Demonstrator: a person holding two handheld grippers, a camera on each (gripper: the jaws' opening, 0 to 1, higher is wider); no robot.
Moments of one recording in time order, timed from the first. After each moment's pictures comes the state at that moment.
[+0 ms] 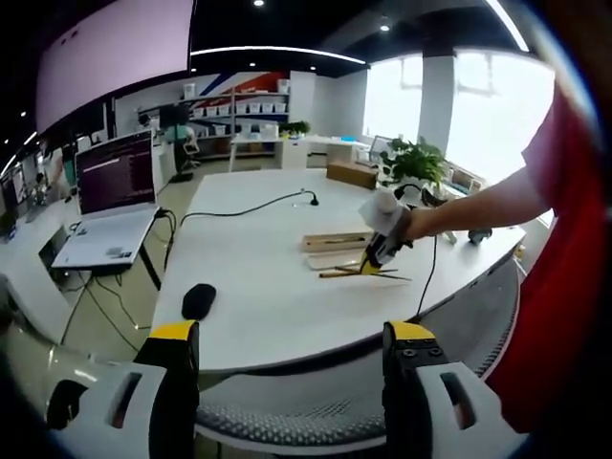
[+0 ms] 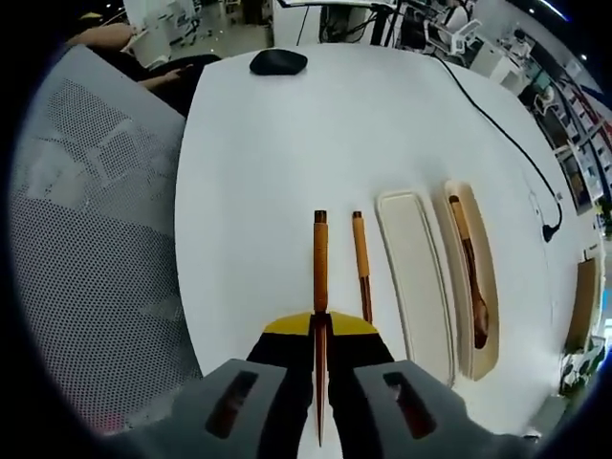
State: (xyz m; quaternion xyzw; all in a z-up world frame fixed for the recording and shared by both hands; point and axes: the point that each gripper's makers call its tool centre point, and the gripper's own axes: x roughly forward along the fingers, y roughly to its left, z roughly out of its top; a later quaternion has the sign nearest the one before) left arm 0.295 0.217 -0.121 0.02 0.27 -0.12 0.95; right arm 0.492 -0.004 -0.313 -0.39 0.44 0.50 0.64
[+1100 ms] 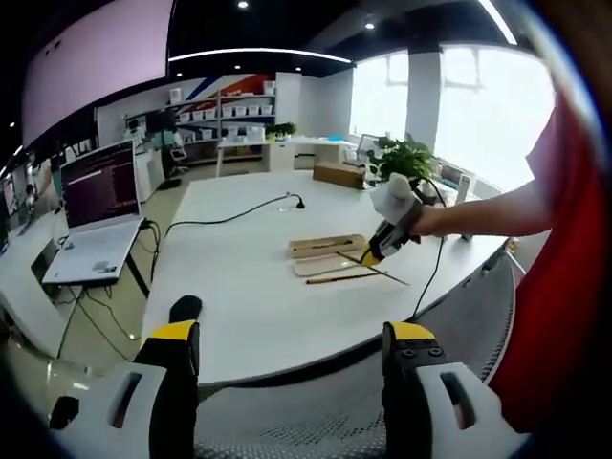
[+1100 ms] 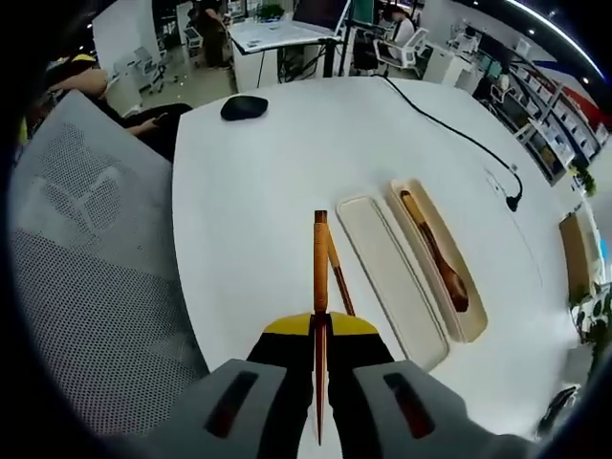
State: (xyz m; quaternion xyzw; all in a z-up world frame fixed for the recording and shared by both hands) left arm 0.313 0.189 -0.113 0.03 0.26 -0.15 0.95; right arm 0.504 -0.033 -0.281 -0.30 0.41 0.45 0.73
